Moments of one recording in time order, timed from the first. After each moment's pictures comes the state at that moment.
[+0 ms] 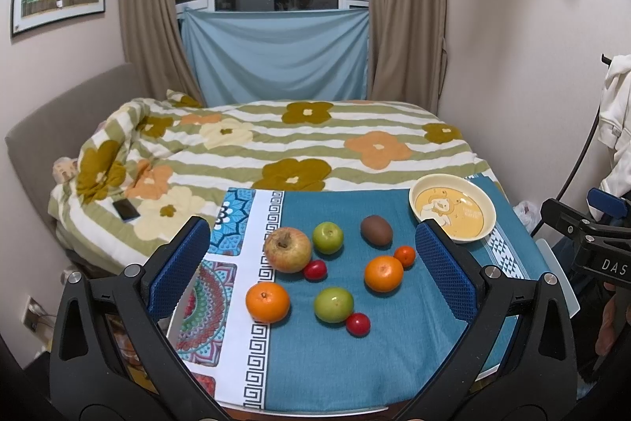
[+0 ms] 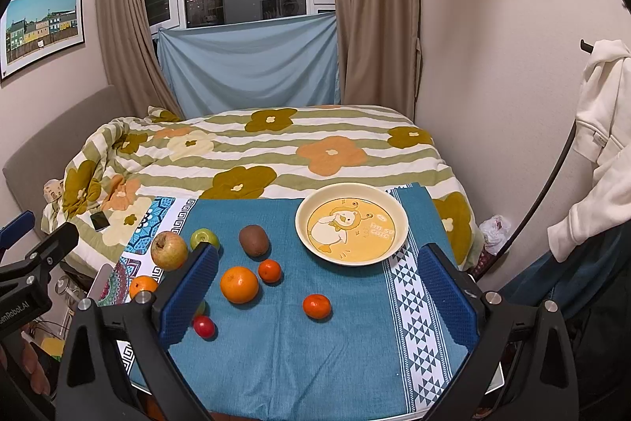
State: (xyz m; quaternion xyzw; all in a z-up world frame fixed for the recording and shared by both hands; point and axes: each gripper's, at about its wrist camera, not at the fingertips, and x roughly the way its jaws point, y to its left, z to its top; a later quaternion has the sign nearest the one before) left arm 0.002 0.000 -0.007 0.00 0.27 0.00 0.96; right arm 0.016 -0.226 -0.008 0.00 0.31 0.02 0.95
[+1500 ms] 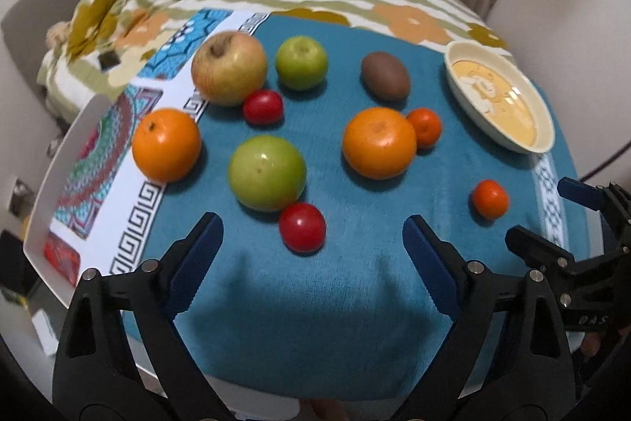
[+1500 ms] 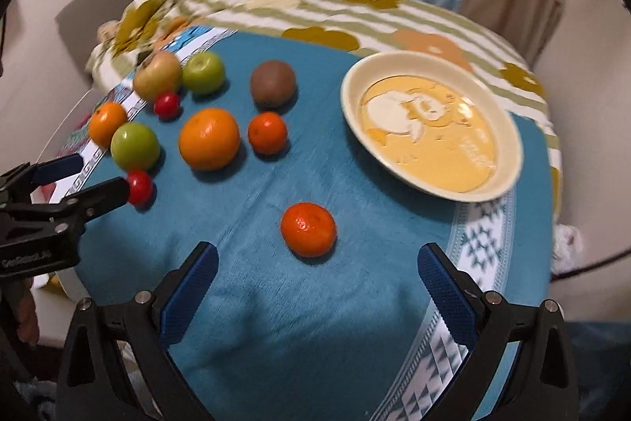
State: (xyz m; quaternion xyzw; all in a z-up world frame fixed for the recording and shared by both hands) left arm 0.065 -0.069 -0.179 -0.09 0.48 0.07 0.87; right arm 0.114 -0.251 -0.176 -0.13 0.49 0.24 0.83
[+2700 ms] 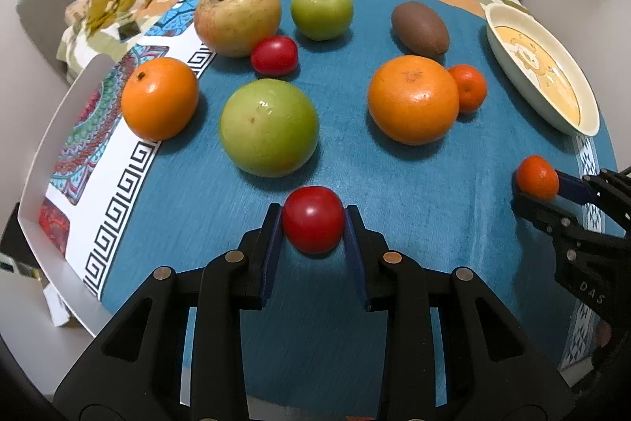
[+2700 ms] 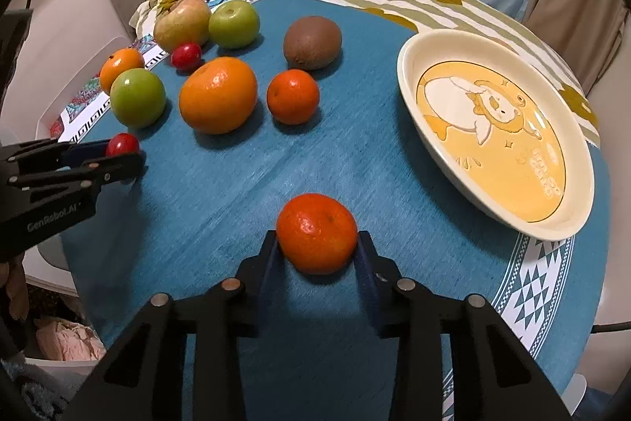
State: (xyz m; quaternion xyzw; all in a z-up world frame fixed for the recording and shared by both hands) left arm 0.075 -0.080 -0.215 -0.08 0.53 0.13 0.84; right arm 0.136 -0.245 -0.214 -0.17 0.49 0.32 0.79
